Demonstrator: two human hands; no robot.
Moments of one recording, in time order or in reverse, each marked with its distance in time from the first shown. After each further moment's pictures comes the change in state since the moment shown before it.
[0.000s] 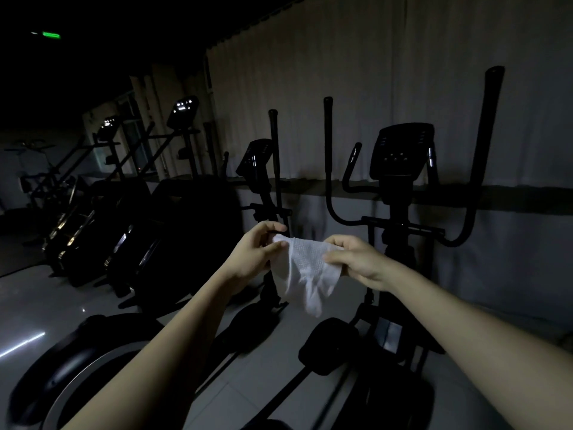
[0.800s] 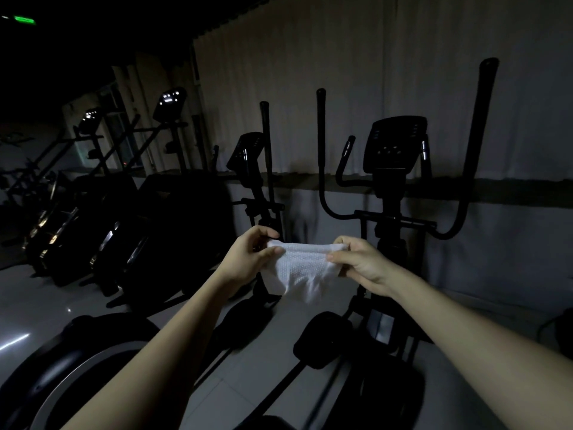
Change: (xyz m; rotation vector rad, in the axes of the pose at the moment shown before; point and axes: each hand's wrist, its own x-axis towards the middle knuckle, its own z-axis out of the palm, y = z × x) left_hand 0.013 -0.034 -0.013 0.094 0.007 0.060; right_hand 0.000 0.021 -0.002 0.149 0.072 0.000
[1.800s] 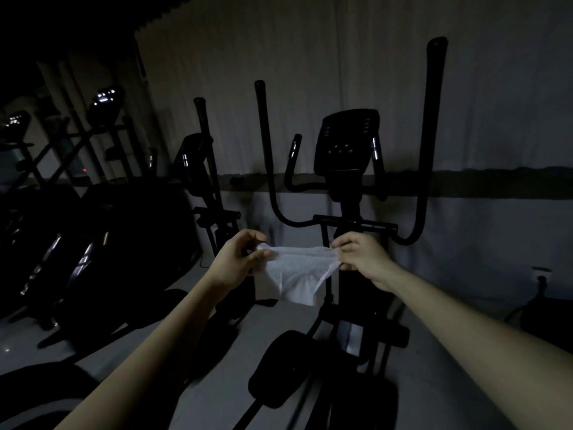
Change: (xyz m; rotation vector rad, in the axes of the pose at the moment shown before) left_hand 0.183 -0.037 0.165 -0.008 -0.077 -0.058; right_hand 0.090 0.038 -0.241 -0.315 0.404 0.028
